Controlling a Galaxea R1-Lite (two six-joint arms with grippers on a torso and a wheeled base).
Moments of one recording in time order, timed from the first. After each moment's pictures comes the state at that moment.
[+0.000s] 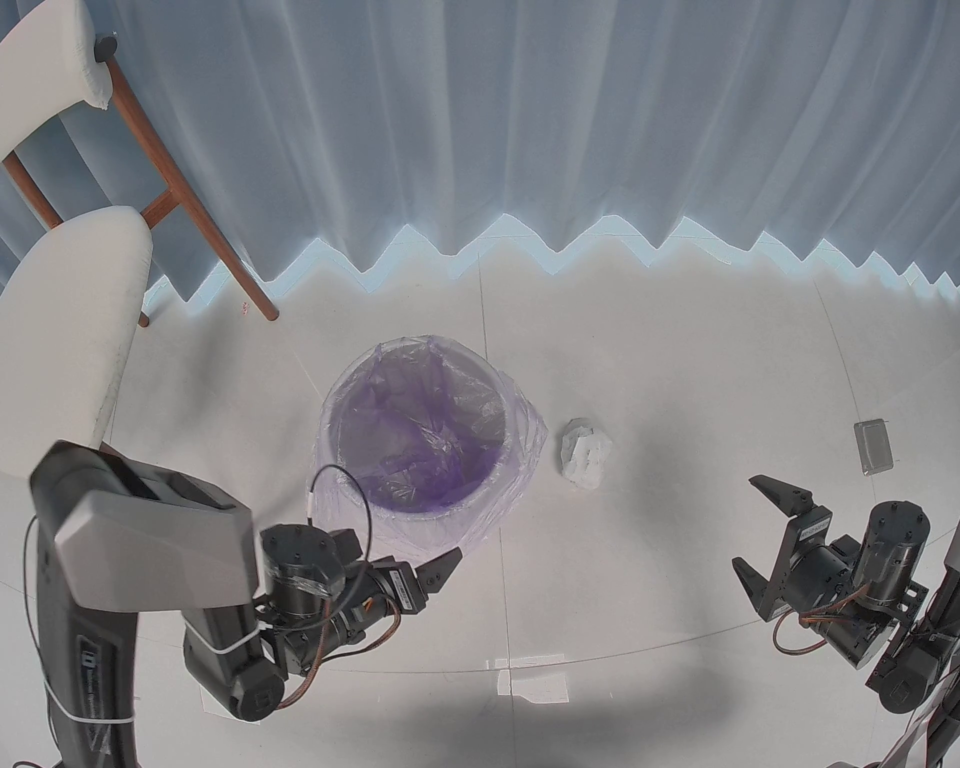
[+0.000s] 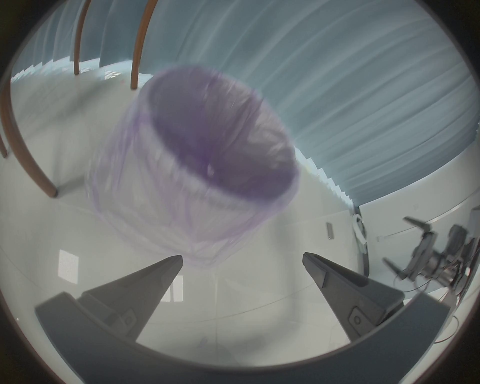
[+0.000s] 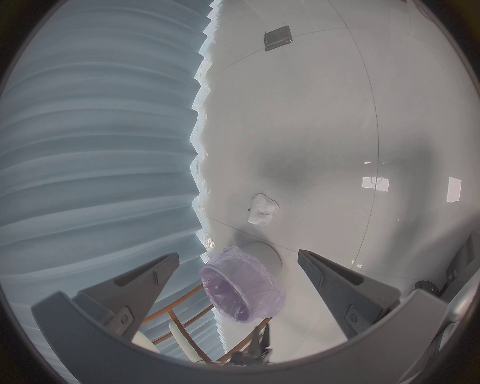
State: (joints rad) left arm -0.52 2.32 -0.45 -1.55 -0.04 -0.54; right arm 0.42 1.84 -0.02 -1.55 -0.17 1.61
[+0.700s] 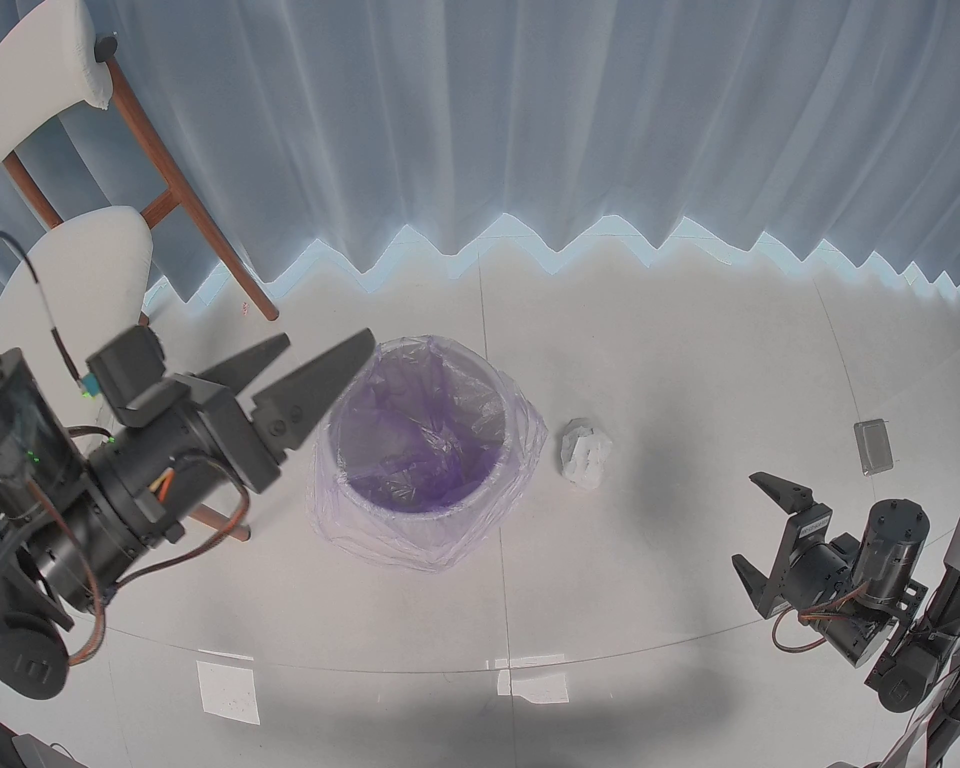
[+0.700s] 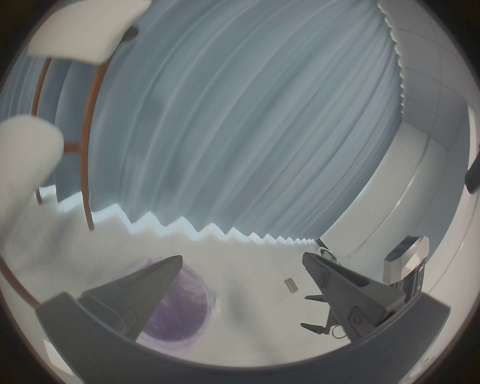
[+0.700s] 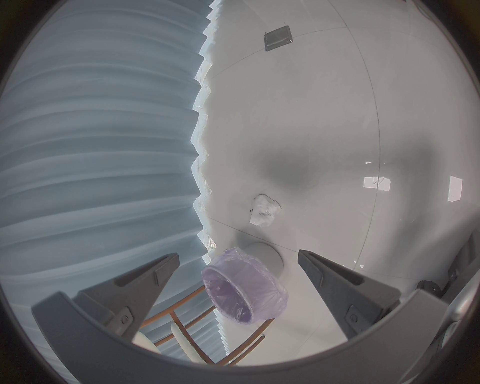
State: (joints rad) left arm -0.56 1.42 -0.48 -1.13 -0.07 -0.28; right arm 0.43 1.84 -0.03 -1.55 -0.17 1.61
